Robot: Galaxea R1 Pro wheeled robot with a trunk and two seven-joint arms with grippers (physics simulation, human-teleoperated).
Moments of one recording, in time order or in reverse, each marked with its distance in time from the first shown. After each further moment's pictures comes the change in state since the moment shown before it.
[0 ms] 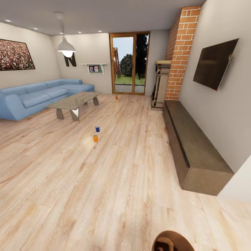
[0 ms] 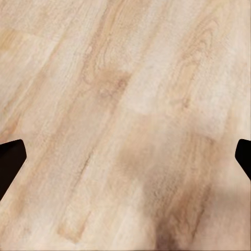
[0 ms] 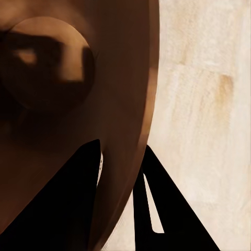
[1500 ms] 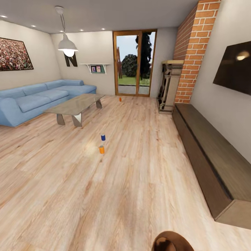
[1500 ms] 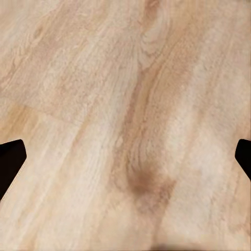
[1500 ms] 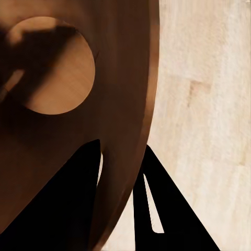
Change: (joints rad) left arm 0.000 -0.002 0.000 -0.003 0.000 0.000 0.000; right arm 0.000 0.002 0.003 0.001 0.016 0.000 0.000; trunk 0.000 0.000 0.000
